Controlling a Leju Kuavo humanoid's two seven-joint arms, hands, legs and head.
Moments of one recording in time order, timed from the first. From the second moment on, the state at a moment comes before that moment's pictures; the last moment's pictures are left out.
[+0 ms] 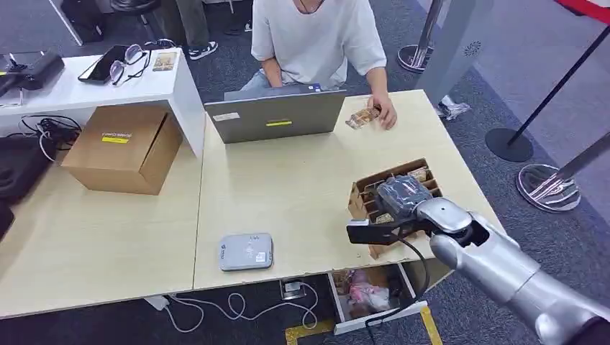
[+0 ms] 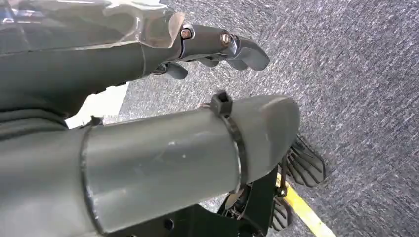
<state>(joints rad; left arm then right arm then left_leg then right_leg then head) -0.12 -0.16 1.55 -0.13 -0.71 0.28 -0.07 -0.62 -0.61 0.86 -1.15 0.75 0.25 0.10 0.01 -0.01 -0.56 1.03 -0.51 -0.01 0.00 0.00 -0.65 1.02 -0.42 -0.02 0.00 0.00</state>
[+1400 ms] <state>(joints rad) -0.12 -0.16 1.55 -0.13 -0.69 0.25 -0.09 -0.42 -0.76 0.70 -1.41 0.80 0.20 0.15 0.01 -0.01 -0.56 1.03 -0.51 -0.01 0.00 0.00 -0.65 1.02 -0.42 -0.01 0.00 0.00</state>
